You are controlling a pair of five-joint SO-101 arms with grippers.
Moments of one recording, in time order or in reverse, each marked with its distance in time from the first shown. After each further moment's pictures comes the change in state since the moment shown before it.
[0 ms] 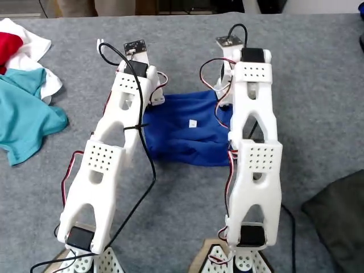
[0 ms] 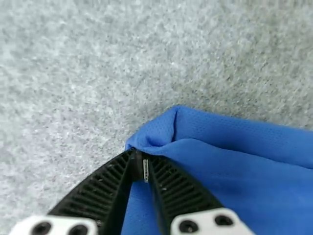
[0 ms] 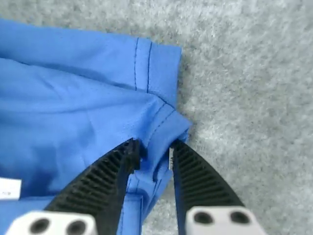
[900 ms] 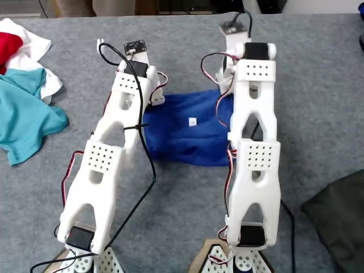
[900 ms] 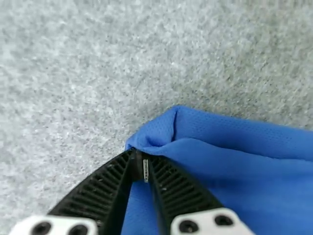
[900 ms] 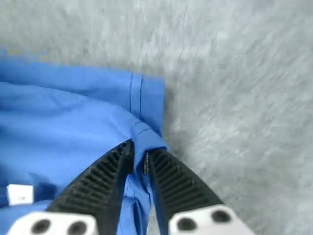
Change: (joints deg) left arm 0.0 0.0 0.0 -0.1 0.0; right arm 0.1 3.1 -17.8 3.5 0.9
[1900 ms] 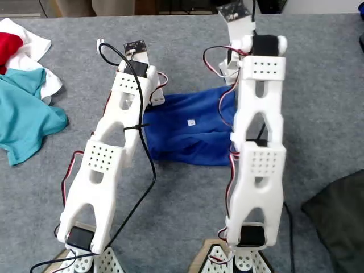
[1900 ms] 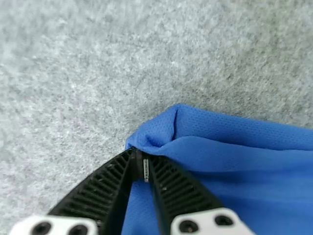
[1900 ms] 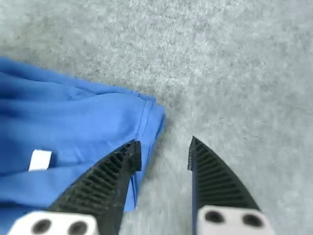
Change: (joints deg) left arm 0.1 0.1 -1.8 2.4 -0.1; right arm 0.0 -12.6 5.4 0.4 6.5
